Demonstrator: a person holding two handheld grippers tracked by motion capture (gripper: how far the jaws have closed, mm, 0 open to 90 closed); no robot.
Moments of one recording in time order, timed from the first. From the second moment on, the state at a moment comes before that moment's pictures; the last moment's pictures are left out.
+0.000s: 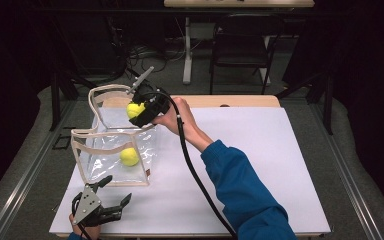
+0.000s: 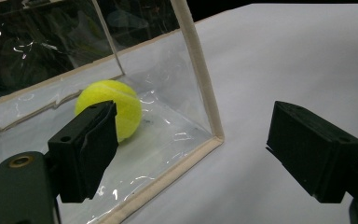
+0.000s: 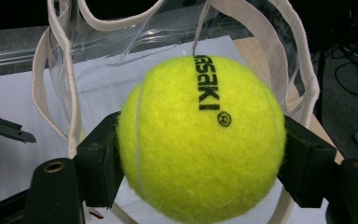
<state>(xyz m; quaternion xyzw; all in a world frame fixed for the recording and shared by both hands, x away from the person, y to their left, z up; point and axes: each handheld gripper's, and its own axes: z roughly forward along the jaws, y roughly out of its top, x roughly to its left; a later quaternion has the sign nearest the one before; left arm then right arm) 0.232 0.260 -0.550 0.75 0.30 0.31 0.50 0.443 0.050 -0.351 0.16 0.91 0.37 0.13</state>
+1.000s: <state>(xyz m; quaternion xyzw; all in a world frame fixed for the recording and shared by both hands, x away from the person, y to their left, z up) 0.232 0.260 -0.550 0.75 0.30 0.31 0.51 0.446 0.065 -0.354 0.16 0.91 0.35 0.12</state>
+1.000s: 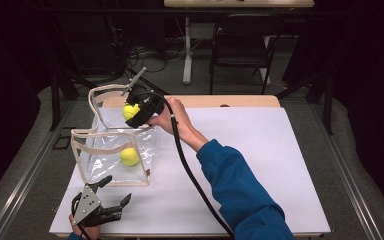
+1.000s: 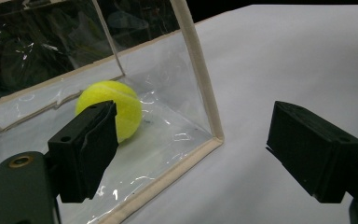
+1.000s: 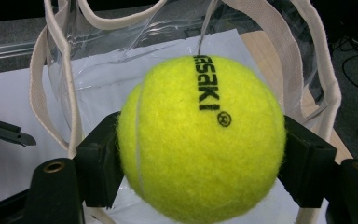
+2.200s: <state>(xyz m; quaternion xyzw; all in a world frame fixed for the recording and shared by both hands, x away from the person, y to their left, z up) 0.231 0.261 -0.550 0.75 0.30 0.31 0.51 0.448 0.082 -0.368 0.16 0.93 0.32 0.11</state>
